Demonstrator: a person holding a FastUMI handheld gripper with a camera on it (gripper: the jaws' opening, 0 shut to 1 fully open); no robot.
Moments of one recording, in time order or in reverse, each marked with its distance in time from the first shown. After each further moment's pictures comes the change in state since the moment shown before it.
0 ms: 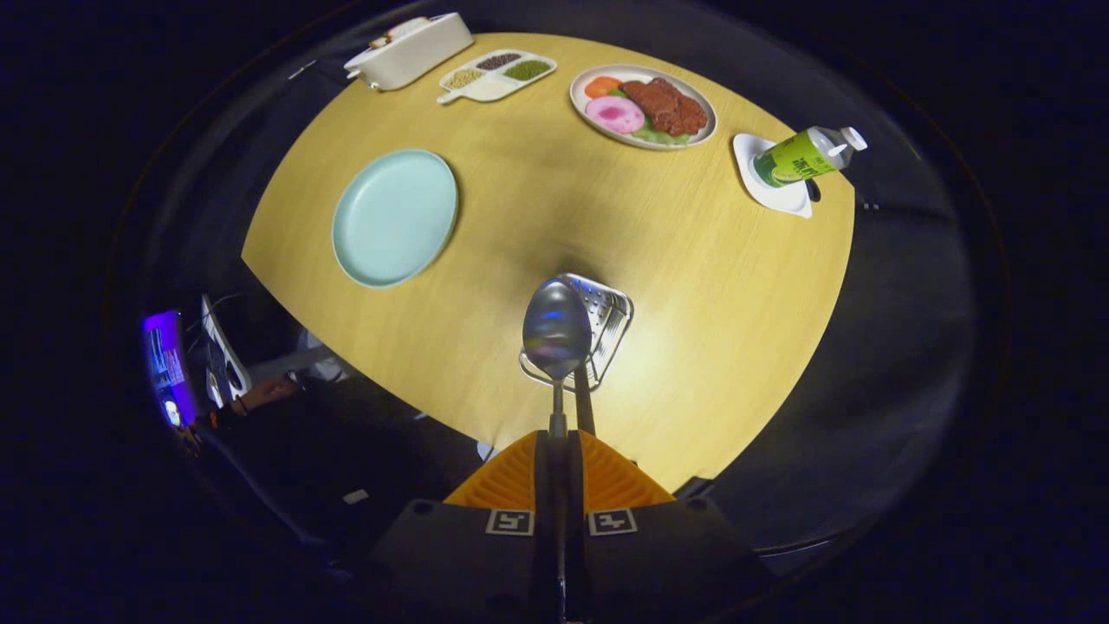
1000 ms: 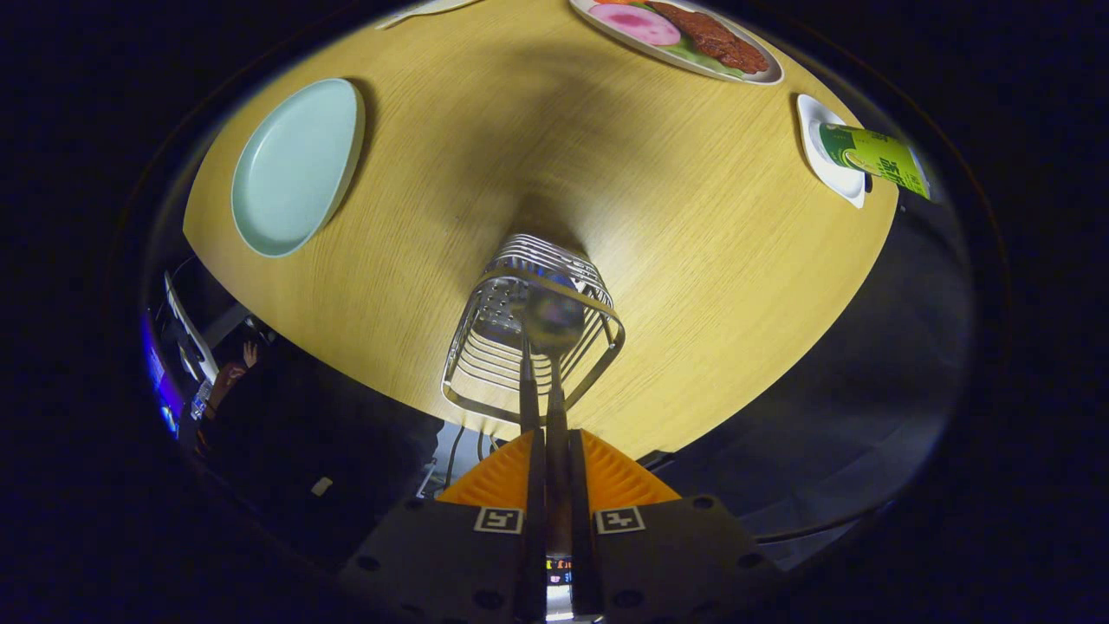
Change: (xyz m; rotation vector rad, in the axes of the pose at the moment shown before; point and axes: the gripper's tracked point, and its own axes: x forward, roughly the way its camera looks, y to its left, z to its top) arm 0.049 -0.023 0.025 -0.034 0.304 -0.068
